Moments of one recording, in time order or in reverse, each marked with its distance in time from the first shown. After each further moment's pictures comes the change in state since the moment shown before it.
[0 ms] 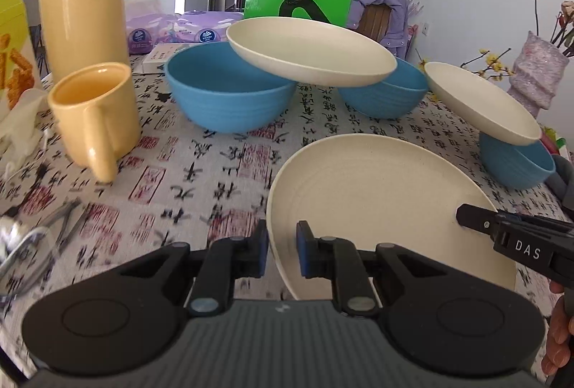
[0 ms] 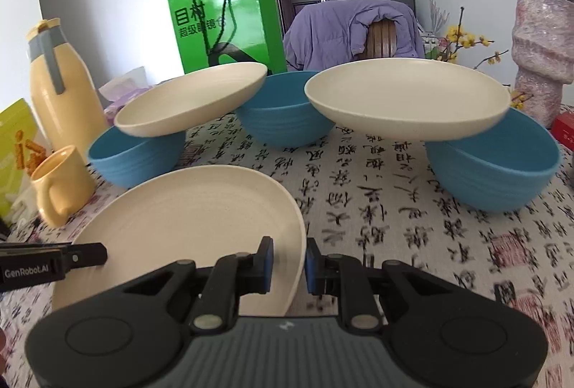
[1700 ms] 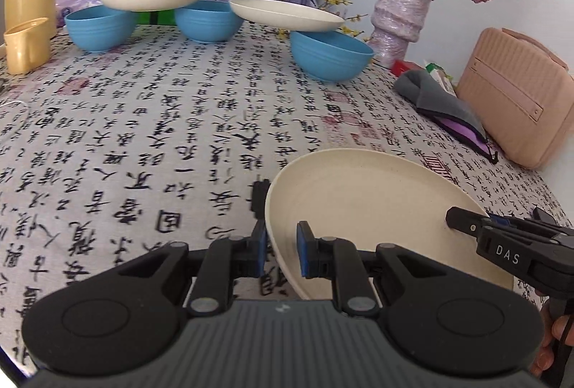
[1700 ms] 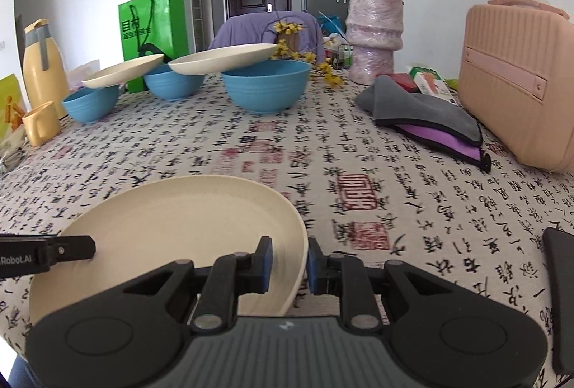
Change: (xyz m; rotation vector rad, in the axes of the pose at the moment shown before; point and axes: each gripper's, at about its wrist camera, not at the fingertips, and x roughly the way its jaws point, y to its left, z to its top) left arm -0.101 -0.191 -0.169 0.054 -0.008 -0.177; right arm -0.209 -0.150 -0.152 0.004 -0.045 -0.202
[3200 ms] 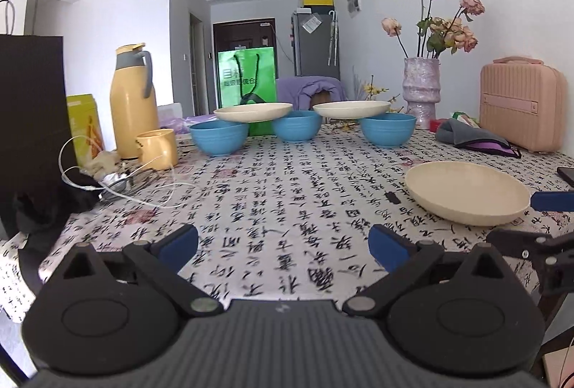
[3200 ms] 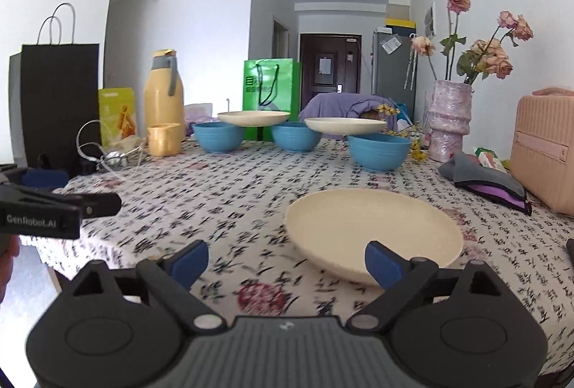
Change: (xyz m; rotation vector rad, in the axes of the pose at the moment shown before) left arm -0.171 0.102 -0.110 0.204 -0.413 0.203; right arm -0.132 0.122 -0.108 -0.173 -0.292 0.186
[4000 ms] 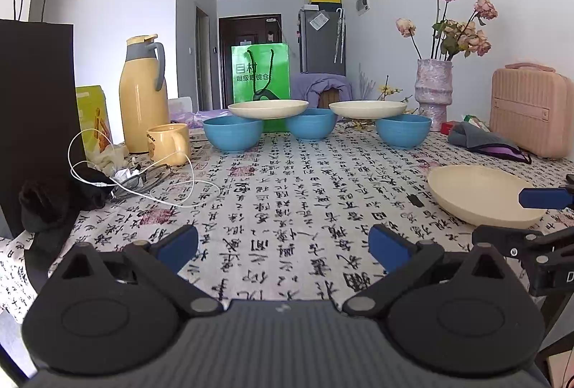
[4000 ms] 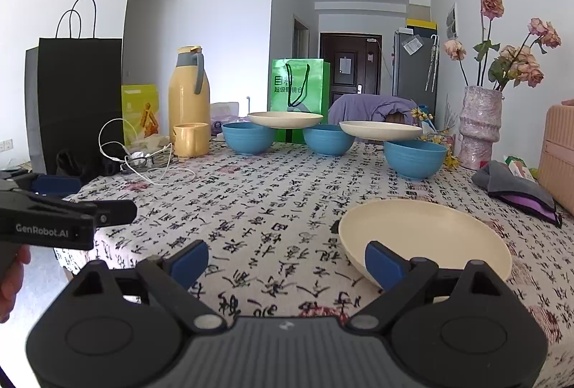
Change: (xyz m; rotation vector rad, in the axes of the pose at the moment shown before) left arm 0.017 0.034 0.010 -0.027 0.019 -0.004; right arm 0.024 0.033 0.019 -0.019 -0.001 0.054
